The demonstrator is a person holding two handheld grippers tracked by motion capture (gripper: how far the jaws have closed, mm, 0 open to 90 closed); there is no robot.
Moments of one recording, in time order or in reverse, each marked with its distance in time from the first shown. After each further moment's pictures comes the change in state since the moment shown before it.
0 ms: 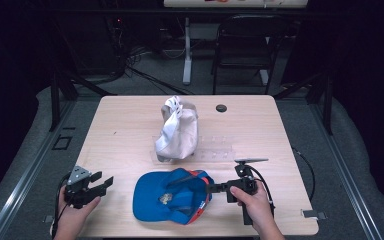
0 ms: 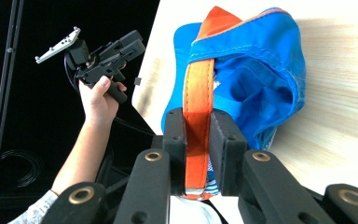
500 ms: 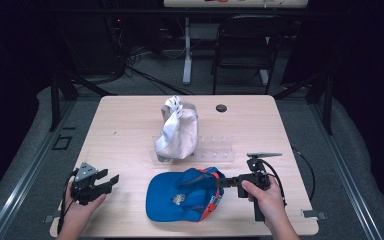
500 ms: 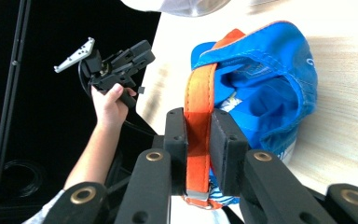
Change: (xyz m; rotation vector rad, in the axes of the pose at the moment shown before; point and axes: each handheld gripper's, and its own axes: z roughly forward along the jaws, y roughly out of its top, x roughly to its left) left arm -0.007 0.008 0.012 0.004 -0.025 0.029; right arm 0.015 0.008 -0.034 -0.028 -0.024 0.025
